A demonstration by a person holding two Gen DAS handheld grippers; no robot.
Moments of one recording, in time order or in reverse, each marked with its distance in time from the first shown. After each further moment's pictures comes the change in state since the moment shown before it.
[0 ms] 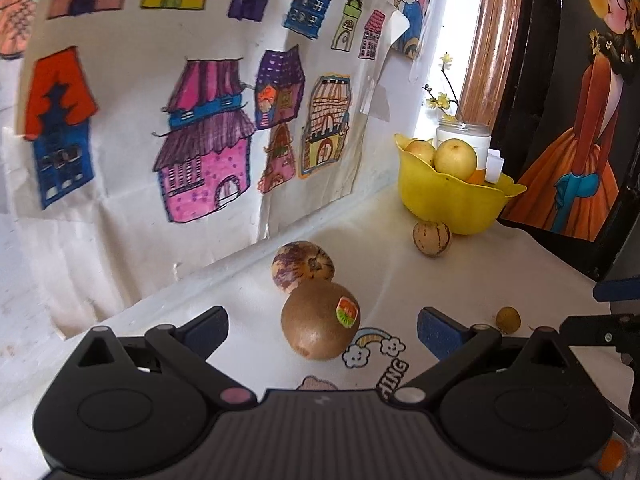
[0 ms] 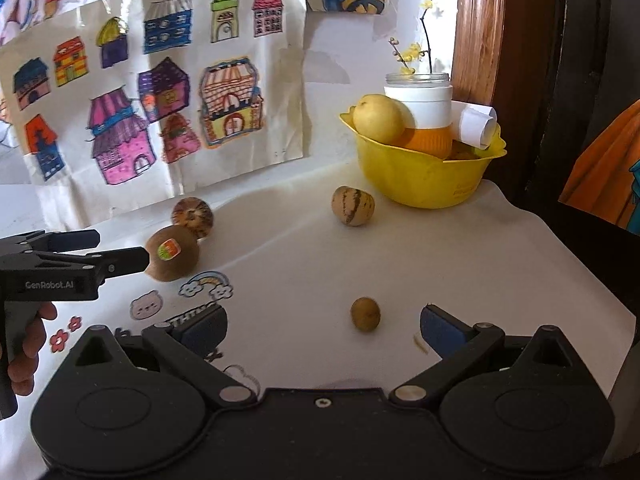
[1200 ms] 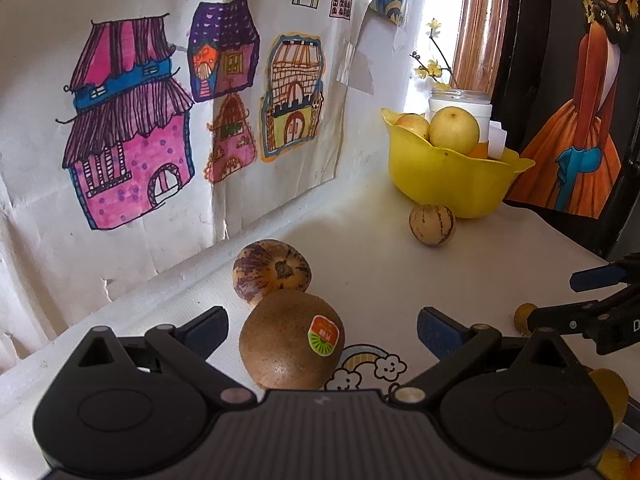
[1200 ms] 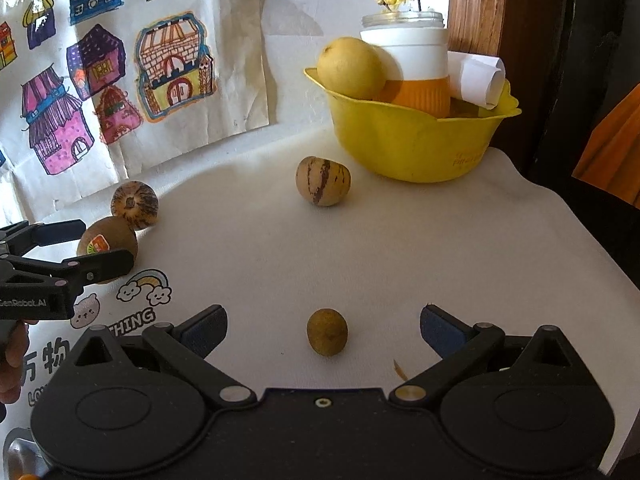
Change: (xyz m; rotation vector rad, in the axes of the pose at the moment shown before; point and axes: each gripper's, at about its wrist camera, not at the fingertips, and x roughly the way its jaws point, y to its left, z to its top) left arm 0.056 -0.018 0.004 0.059 0.036 -0.011; right arm 0.071 -0.034 0.009 0.025 0.096 0.008
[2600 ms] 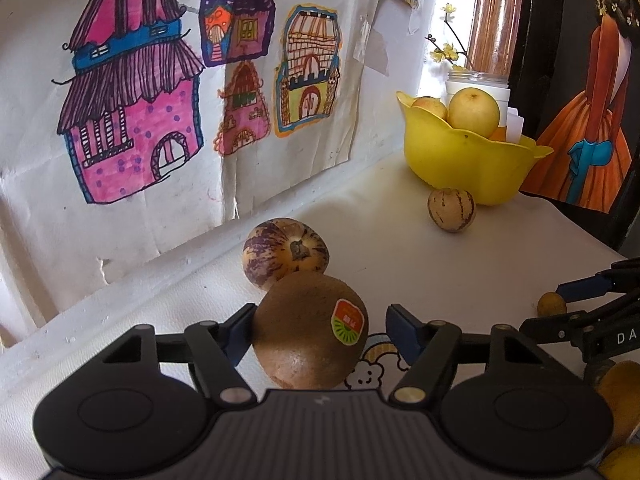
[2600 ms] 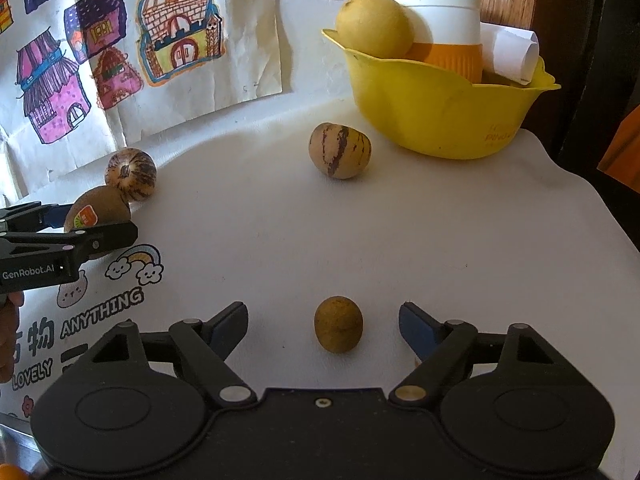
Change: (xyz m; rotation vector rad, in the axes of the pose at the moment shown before) left arm 0.015 0.009 -0.006 -0.011 0.031 0.018; right arm 0.035 0.003 -0.007 -0.040 0.054 0.038
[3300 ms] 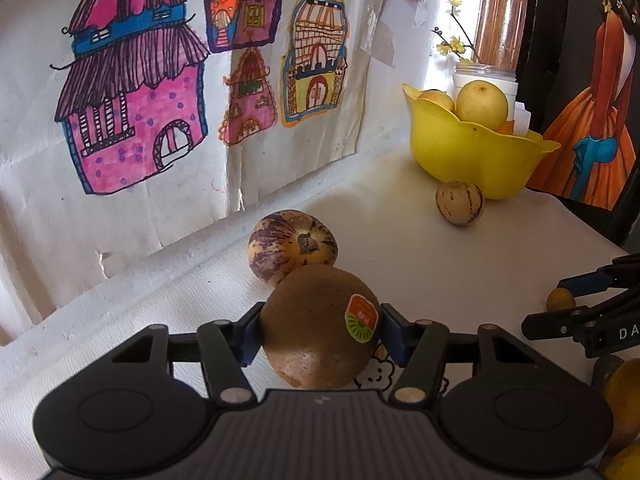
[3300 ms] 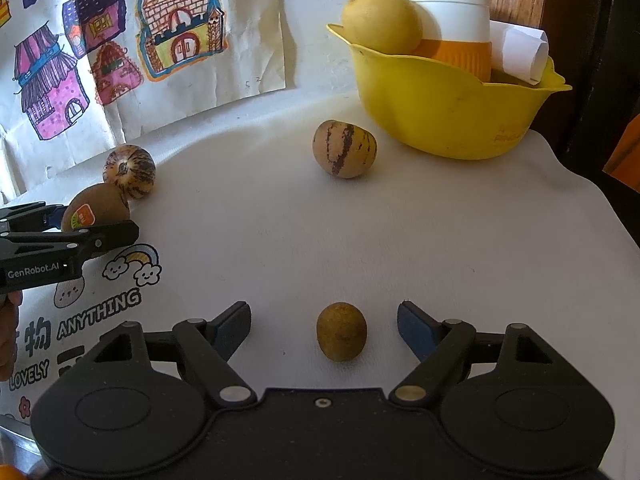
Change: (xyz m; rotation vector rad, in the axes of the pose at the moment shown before) left arm 0.006 0.003 0.000 -0.008 0.018 0.008; right arm 0.005 0.002 0.003 -0.010 0.007 0.008
